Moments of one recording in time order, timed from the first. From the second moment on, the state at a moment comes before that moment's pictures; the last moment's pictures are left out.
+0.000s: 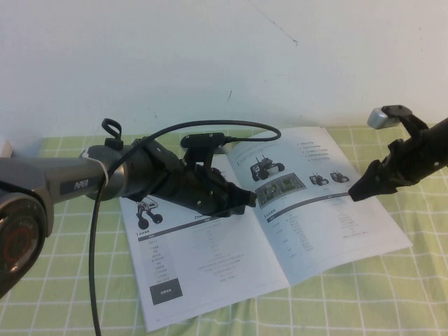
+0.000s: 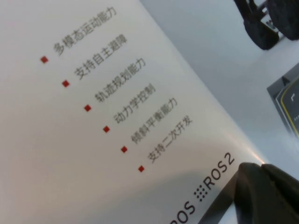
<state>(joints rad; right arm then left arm) -0.05 2.28 -1.65 0.79 1.07 -1.05 -0.49 2.13 -1.39 -1.04 0.48 0.75</state>
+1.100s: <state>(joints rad) -0.03 2.38 -1.69 0.90 1.23 -0.97 -0.49 2.13 -1.40 -1.03 0.52 0.74</state>
